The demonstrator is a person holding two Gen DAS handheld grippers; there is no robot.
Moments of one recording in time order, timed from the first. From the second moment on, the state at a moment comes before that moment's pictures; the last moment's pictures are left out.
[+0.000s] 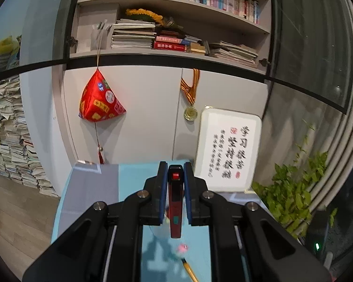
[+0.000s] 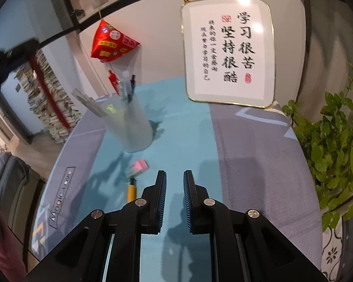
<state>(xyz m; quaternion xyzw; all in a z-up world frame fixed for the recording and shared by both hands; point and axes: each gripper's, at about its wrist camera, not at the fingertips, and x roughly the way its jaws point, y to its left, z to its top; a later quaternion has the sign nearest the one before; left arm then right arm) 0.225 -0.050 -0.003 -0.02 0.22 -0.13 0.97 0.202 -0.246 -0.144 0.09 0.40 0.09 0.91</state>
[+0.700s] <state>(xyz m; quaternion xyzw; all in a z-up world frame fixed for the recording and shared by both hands) 0.302 -0.055 -0.036 0.01 0.22 -0.09 0.97 0.213 -0.236 -0.162 0.09 0.42 0.10 0.90</state>
